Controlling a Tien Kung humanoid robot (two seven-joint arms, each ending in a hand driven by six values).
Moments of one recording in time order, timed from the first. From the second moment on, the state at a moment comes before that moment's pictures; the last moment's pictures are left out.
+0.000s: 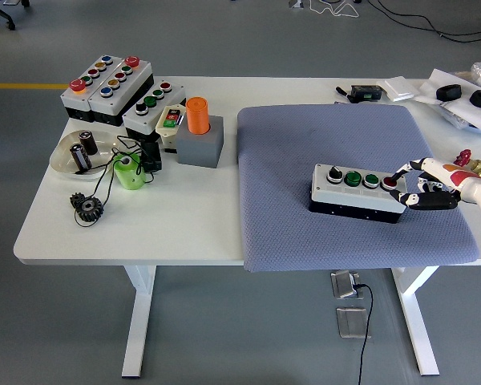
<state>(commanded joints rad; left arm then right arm) -0.12 0.00 -0.73 -0.18 -0.32 0.26 -0.10 0.77 -0.77 0.40 1.20 -1.30 -0.08 0.06</state>
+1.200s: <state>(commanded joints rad) -0.13 0.00 -0.73 -0.18 -0.32 0.26 -0.10 0.82 -0.70 0.36 1.21 -1.30 -0.08 0.05</state>
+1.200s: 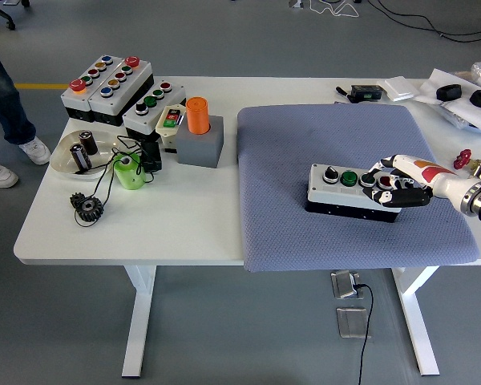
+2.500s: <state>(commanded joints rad) -0.12 0.00 -0.73 -0.18 -0.31 0.25 -0.11 0.73 -0.71 0.69 1.24 -1.01 -0.10 0.02</state>
